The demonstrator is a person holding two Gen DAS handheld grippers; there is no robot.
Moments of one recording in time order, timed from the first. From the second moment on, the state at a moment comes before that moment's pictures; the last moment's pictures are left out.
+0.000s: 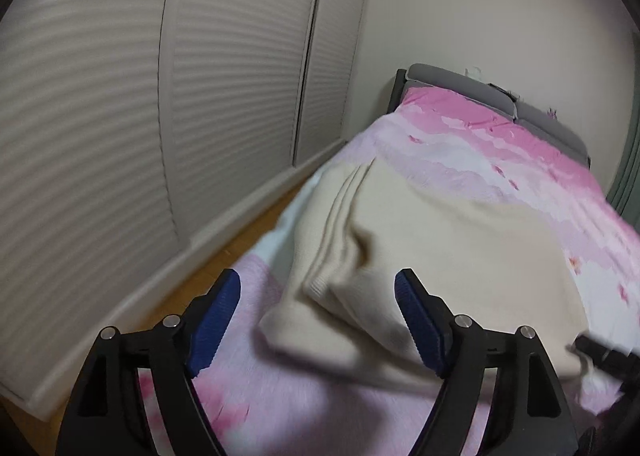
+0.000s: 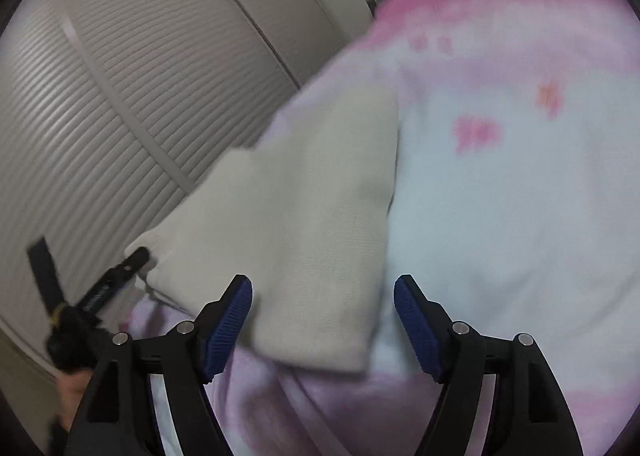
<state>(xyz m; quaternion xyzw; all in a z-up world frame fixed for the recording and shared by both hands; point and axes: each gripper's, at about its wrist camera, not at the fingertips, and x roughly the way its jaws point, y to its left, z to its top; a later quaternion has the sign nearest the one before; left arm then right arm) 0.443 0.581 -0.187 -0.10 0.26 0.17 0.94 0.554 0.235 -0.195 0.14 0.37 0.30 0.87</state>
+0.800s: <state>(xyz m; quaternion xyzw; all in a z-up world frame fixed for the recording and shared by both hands) 0.210 0.225 -0.060 -0.04 0.24 0.13 0.96 0.265 -0.045 0.000 -0.04 0.19 0.14 0.97</state>
